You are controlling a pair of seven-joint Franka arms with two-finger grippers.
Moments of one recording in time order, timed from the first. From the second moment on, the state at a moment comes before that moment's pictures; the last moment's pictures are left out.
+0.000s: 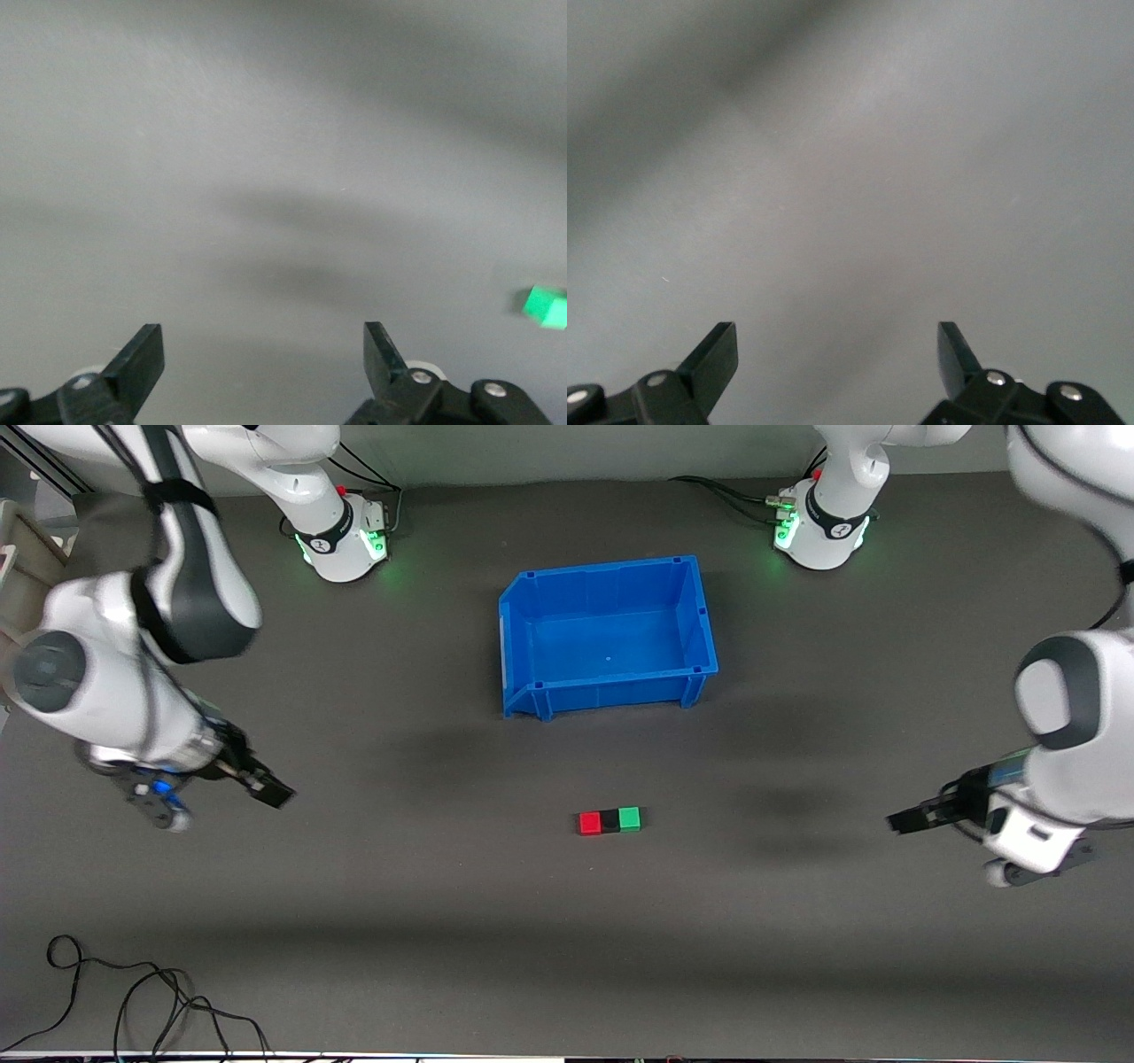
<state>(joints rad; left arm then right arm) -0.19 0.38 0.23 -1.52 -0.19 1.83 -0.11 -0.05 0.17 0.16 -1.76 -0.06 1.89 0.74</state>
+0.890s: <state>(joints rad) -0.19 0.05 0.21 -1.56 -0.07 1.65 0.00 -0.11 0.09 0.16 -1.54 0.00 1.64 0.23</state>
